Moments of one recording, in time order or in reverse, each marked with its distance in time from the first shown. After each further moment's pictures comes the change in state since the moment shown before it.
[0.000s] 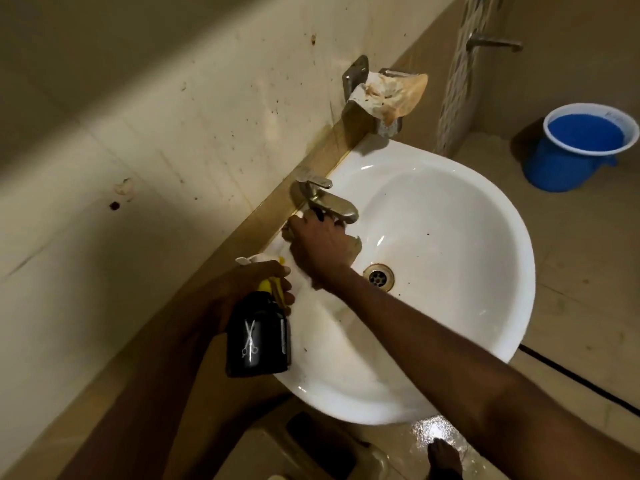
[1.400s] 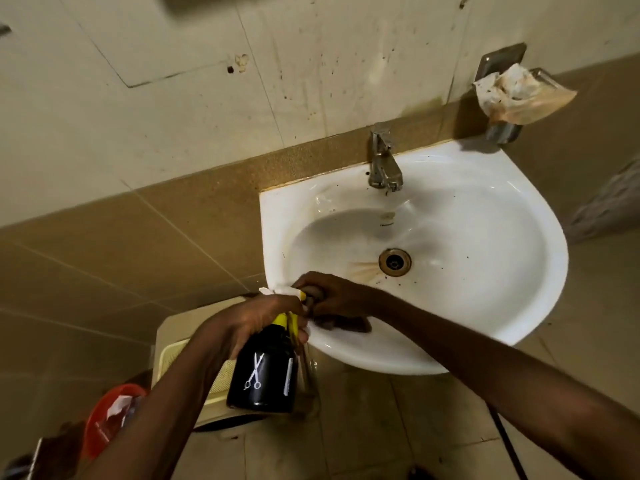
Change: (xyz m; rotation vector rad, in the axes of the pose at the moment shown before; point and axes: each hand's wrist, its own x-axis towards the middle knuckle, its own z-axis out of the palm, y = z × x) left_hand -0.097 -0.125 0.171 -0.626 0.293 -0.104; right_hand -0.116 0.087 -0.026 0.750 -1.291 -0.725
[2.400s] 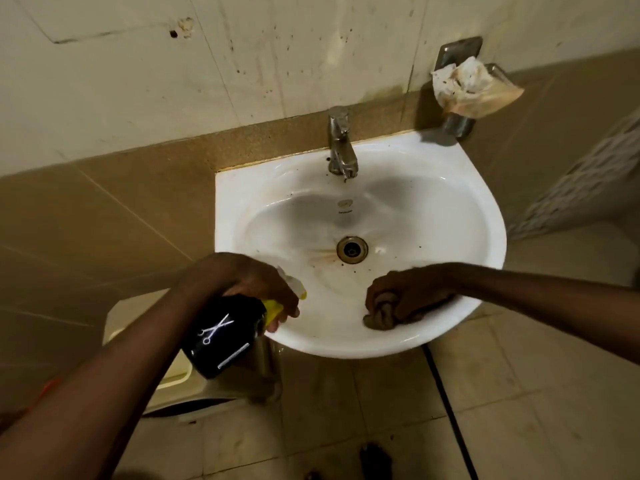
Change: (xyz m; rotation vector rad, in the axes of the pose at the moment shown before) left_hand 0.002 0.044 0.062 0.758 -0.131 -0.159; right_hand -0.149 -0.009 -0.109 -0.428 -0.466 0.429
